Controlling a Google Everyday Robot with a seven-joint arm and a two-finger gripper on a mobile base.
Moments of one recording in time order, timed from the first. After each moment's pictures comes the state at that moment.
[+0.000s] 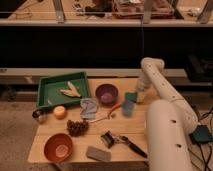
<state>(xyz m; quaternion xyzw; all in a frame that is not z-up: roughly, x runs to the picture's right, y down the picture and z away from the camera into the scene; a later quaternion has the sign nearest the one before) 0.231 0.053 0.967 -0.38 -0.10 0.00 0.92</state>
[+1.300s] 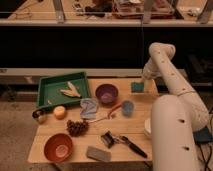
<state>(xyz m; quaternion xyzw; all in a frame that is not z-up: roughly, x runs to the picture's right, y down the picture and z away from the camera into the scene) 0.258 -0.039 0.904 -0.31 -0.08 0.01 0.95</state>
